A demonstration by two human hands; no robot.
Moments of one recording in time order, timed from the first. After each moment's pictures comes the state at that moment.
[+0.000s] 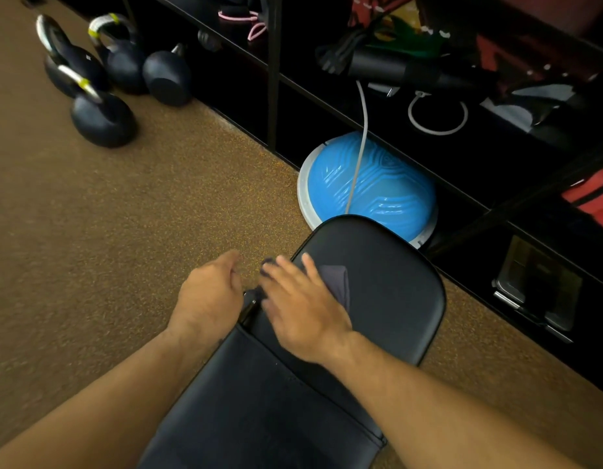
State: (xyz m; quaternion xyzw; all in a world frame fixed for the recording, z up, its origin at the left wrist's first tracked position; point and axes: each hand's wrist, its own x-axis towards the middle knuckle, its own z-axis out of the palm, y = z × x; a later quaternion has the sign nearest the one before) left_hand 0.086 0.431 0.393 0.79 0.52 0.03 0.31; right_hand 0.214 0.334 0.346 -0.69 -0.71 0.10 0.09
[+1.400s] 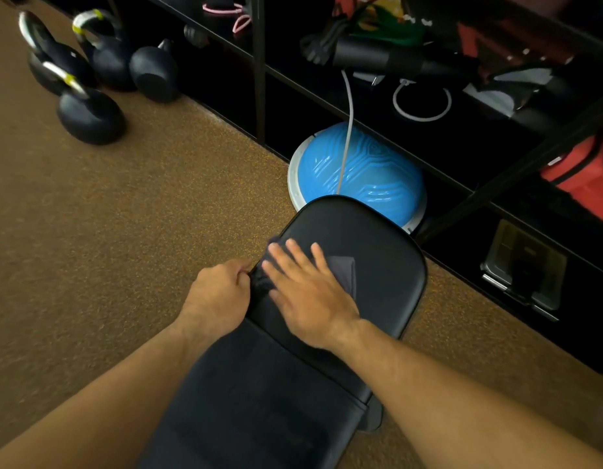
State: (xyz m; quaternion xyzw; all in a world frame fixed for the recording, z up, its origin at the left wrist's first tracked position) left_hand 0.089 0.399 0.390 0.78 0.51 -0.03 0.36; right_hand 0.225 0.300 0.345 -0.71 -0.69 0.10 0.03
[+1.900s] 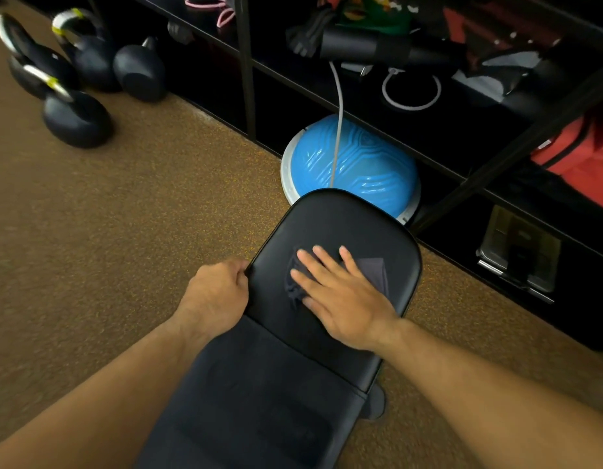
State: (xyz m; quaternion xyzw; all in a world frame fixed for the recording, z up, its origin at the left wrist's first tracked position) left_hand 0.094 0.400 0.394 0.79 0.50 -0.08 0.34; right_hand 0.265 0.252 0.348 -0.71 -0.70 0.10 0.01
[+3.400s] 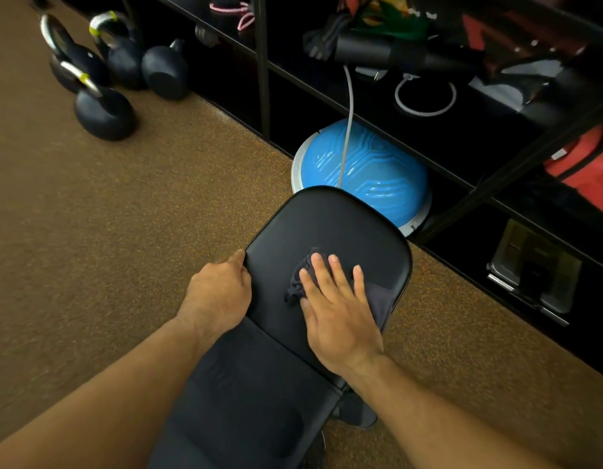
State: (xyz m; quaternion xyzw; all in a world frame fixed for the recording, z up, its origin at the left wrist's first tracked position) left_hand 0.107 0.364 0.389 0.81 0.51 -0.09 0.26; right_hand 0.238 0.220 0.341 -0.80 -0.59 0.08 0.05
